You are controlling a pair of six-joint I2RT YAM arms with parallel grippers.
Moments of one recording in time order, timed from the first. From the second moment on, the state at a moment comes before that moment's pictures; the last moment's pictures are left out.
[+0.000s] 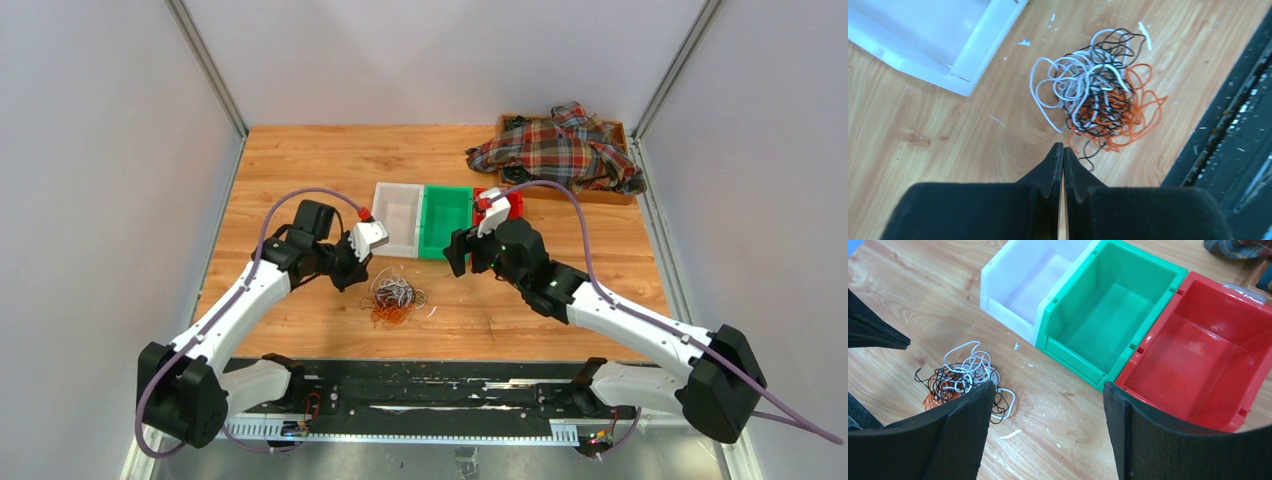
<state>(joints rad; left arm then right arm) -0.34 1.14 0.81 -0.63 0.49 0.55 0.81 1.12 0.74 0.02 0.16 0.22</state>
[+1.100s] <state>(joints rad) -0.40 1.24 0.64 -0.48 0.44 0.69 0.84 1.03 0.68 0.01 0.29 0.22</state>
